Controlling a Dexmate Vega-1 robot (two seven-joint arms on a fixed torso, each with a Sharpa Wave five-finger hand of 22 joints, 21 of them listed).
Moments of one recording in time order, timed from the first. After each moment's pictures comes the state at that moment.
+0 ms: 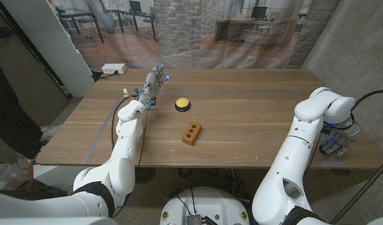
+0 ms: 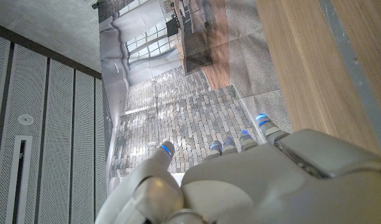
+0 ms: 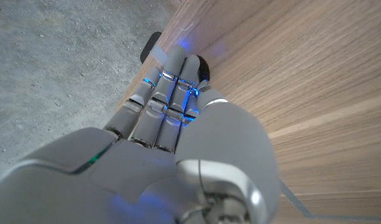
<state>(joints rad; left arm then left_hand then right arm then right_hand) 0.60 -0.04 -0.34 -0.94 0.01 -0.31 -0.59 0.04 0.08 0.46 0.16 0.28 -0.17 0.05 0.18 0.17 -0.17 0.01 0.19 0.18 -0.17 0.05 0.19 0.18 -0.14 0.08 0.37 0.19 -0.80 0.40 0.48 -1.97 -2.45 -0.47 1.31 1.13 0.19 0.33 -0.11 0.19 0.90 0.03 0.38 0.35 0.95 -0.02 0.60 0.46 0.97 -0.14 0.41 0.67 0.57 -0.05 0.34 0.20</state>
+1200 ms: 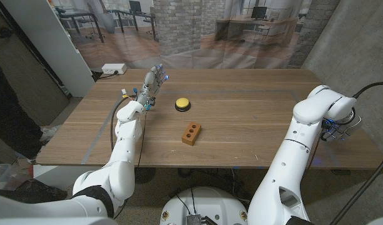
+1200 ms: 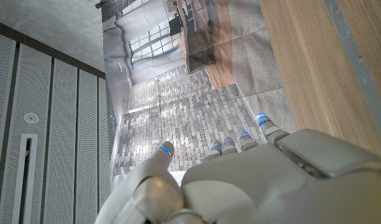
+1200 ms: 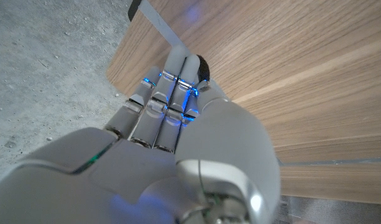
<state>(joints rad) 0.62 -0.04 -0.33 -0.99 -0.01 -0.30 -0.60 0.04 0.08 0.45 0.16 0.28 -0.17 0.05 0.18 0.17 -0.17 0.01 0.19 0.18 -0.17 0.05 0.19 0.18 -0.14 0.08 0.36 0.19 -0.86 0.43 0.40 -2.08 -2.38 -0.44 1.16 1.14 0.18 0.35 -0.10 0.18 0.91 0.04 0.38 0.35 0.96 -0.02 0.61 0.46 0.98 -0.14 0.41 0.69 0.57 -0.05 0.35 0.21</state>
